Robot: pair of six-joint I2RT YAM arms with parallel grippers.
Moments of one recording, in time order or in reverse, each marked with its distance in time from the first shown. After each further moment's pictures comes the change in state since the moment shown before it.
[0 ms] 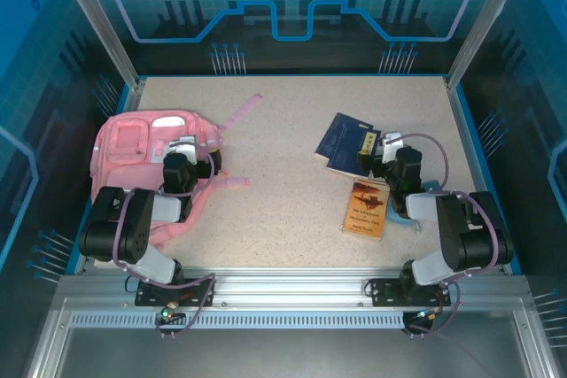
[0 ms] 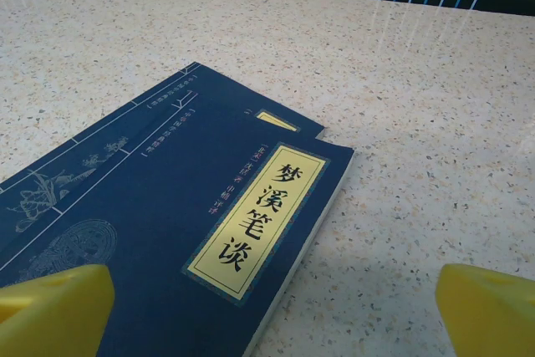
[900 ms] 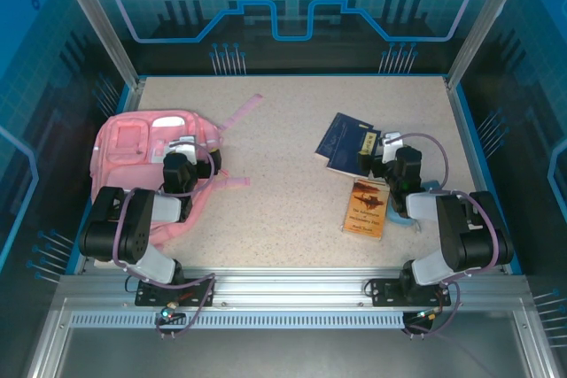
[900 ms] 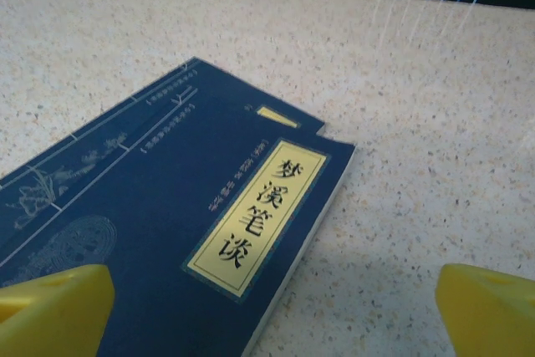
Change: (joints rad) left arm 0.000 -0.003 -0.001 0.000 -0.013 -0.001; right arm 0.000 -0.002 0.014 -0.037 0.000 0.000
